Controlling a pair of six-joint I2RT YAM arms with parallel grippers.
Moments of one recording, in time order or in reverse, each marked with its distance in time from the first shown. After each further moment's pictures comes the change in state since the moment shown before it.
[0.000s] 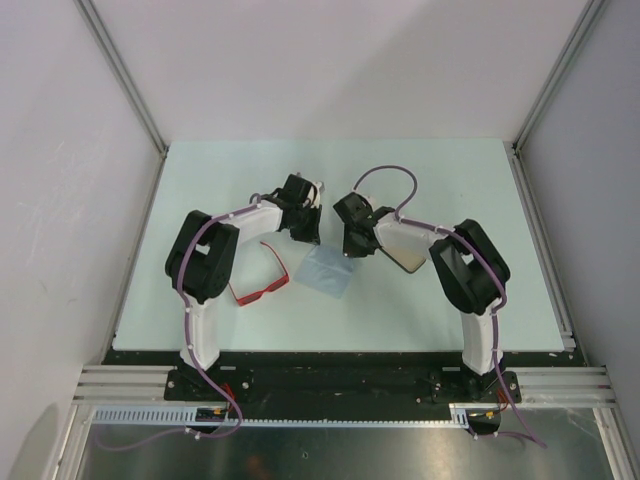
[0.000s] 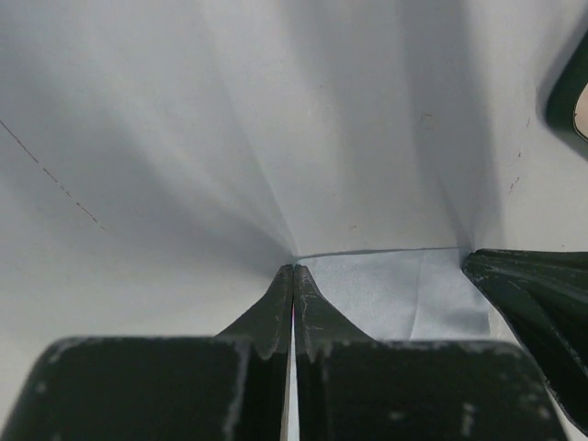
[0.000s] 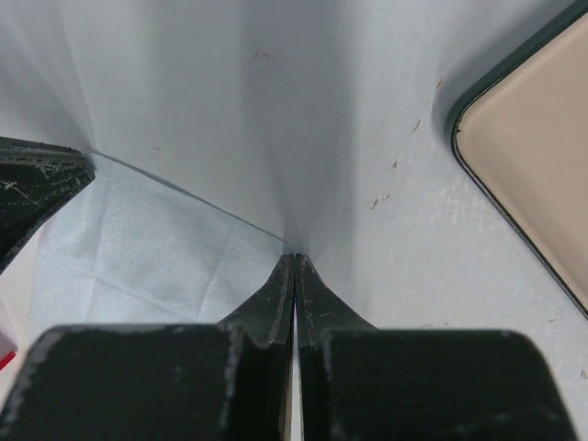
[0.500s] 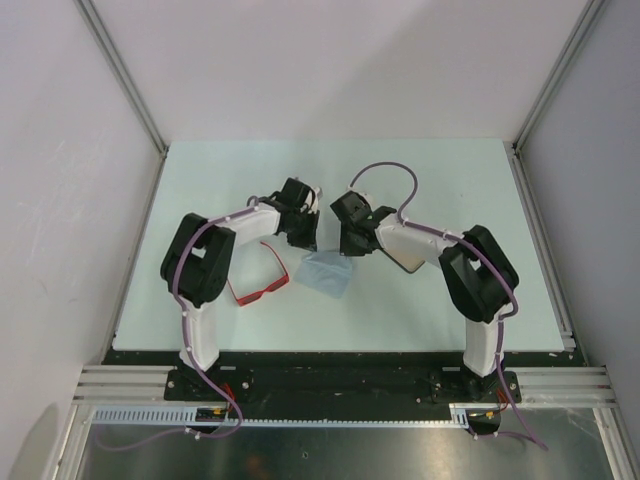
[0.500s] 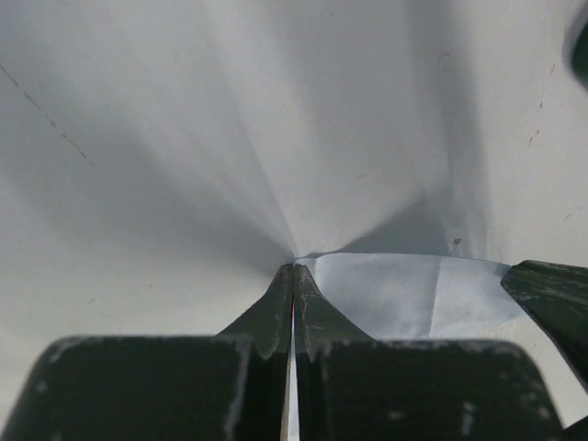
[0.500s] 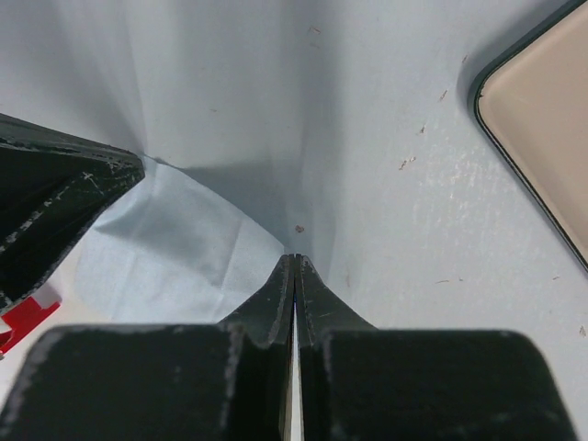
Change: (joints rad) left arm -0.004 -0.040 -0.040 -0.043 0.000 0.000; right arm 0.033 -0.066 -0.001 -0.034 0.008 0.000
